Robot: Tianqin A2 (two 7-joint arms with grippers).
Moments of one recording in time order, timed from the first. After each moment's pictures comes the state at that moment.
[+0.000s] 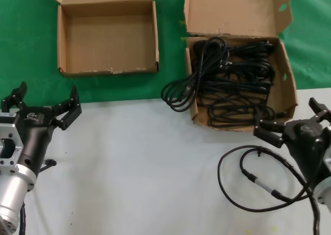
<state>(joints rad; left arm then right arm) -0.02 -0.30 1.61 -1.60 -1.78 0.02 -0.01 0.00 0.31 -1.60 1.61 1.78 -0.01 -0.02</state>
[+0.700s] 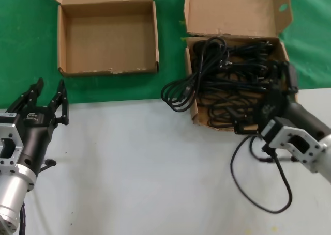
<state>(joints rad) -0.02 -0.30 1.61 -1.60 -1.78 0.02 -0.01 0.17 0.50 -1.77 1.67 1.35 -0.18 -0.28</state>
